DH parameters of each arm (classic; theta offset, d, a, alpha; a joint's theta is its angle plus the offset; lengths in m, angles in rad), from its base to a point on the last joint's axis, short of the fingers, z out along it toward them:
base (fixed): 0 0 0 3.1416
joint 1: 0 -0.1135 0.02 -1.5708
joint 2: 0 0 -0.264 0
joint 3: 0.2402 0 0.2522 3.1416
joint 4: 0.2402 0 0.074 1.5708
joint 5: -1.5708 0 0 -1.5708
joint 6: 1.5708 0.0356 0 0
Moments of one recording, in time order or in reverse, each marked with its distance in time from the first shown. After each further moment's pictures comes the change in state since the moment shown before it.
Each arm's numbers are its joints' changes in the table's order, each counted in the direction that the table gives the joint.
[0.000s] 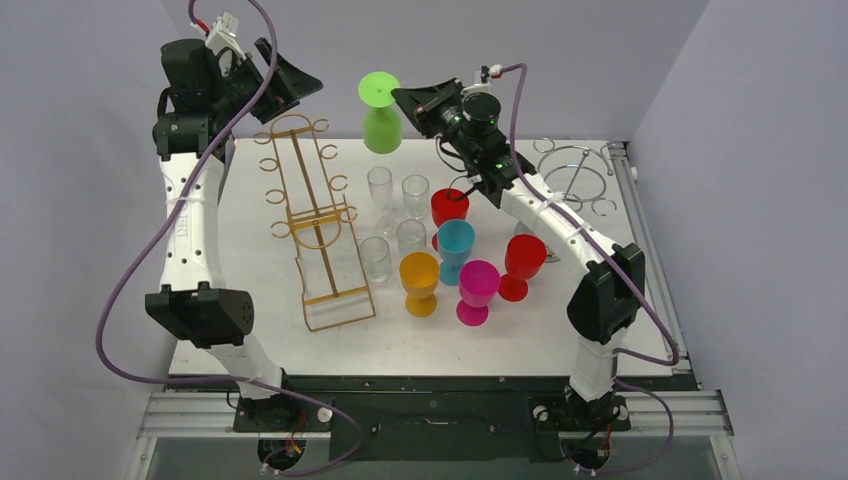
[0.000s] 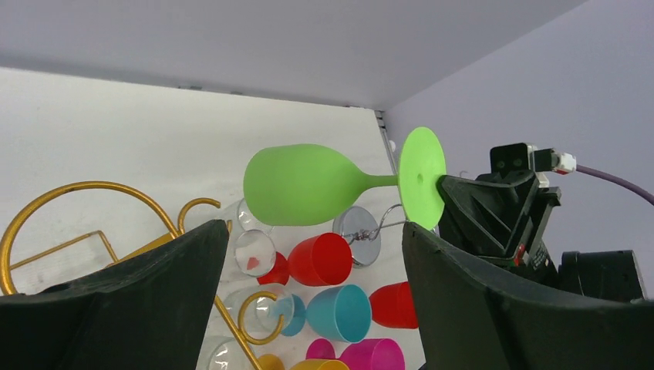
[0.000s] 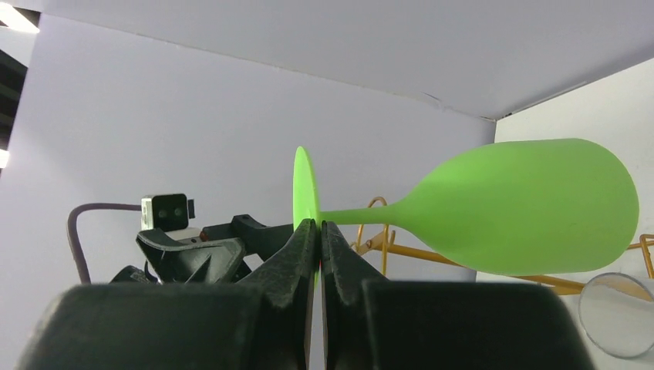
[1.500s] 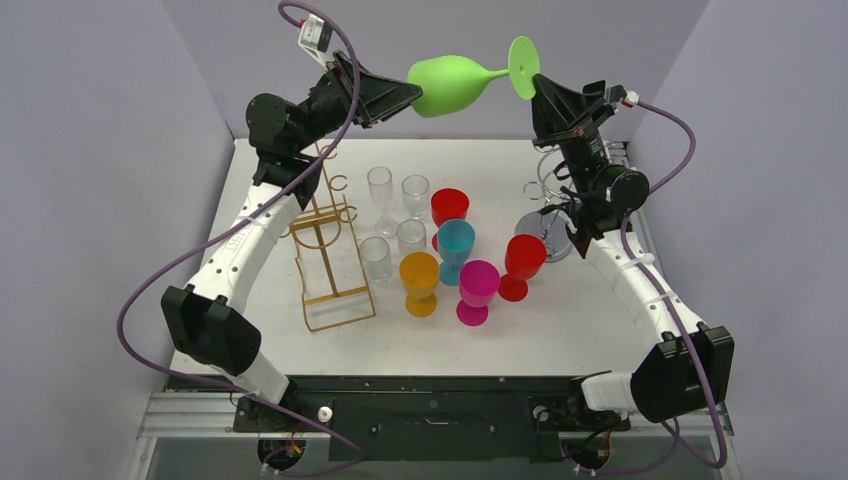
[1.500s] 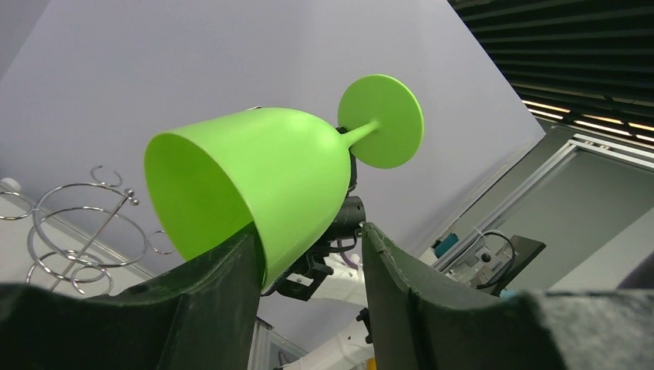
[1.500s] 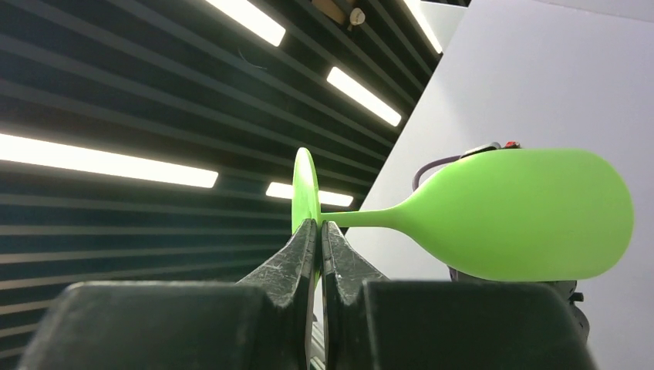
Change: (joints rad) left arm 0.427 0.182 -0.528 -1.328 -0.175 -0.782; right arm 0.352 0.558 -0.684 -0.926 0.313 0.724
